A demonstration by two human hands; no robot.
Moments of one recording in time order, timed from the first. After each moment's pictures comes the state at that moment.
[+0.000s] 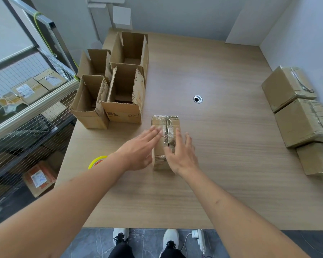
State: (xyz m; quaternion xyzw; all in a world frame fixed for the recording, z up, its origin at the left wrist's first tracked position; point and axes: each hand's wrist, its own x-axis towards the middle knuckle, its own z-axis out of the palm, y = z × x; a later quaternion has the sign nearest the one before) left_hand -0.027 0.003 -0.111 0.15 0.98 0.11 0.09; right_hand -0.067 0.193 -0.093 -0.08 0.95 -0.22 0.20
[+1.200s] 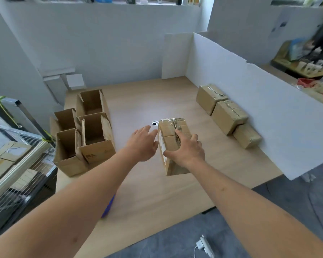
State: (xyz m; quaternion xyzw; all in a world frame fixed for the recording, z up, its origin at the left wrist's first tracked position) left_hand -0.038 0.095 0.064 0.14 0.99 0.06 0.04; right_hand -0.008 0.271 0.067 0.10 0.97 -0.20 0.07
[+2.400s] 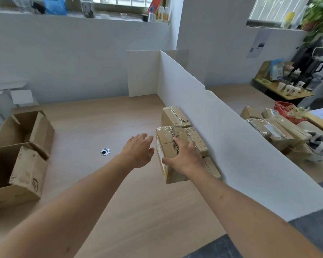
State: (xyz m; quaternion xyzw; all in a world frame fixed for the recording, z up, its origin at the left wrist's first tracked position) left_hand -0.235 0.376 0.069 0.13 0.99 0.09 0.04; right_hand -0.197 0.563 0.091 0.08 0.98 -0.19 0.07
